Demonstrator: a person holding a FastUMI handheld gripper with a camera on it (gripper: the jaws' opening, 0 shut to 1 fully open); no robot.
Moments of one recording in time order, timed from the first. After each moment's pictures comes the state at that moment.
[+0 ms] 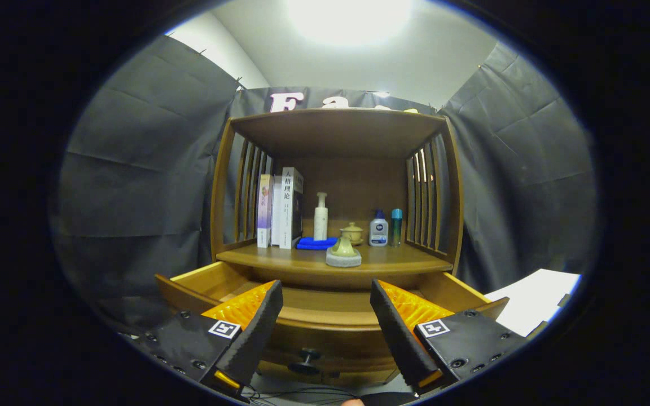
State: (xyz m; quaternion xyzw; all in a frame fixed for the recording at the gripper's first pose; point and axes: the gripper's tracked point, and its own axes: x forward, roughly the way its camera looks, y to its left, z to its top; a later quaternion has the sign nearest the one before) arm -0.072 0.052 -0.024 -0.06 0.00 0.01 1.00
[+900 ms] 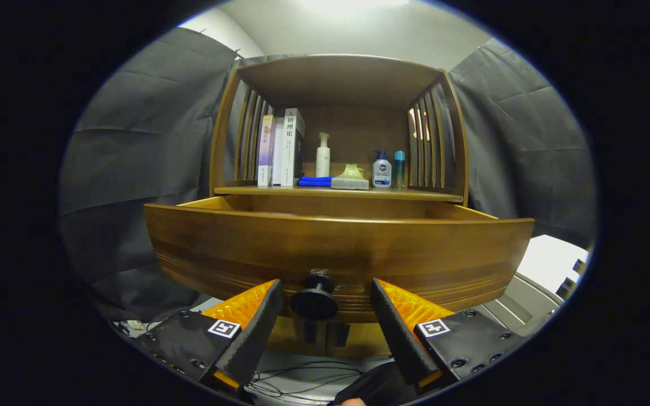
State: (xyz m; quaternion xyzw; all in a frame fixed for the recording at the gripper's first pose) arm -0.075 0.052 -0.138 -0.05 0.11 -0.01 0.99
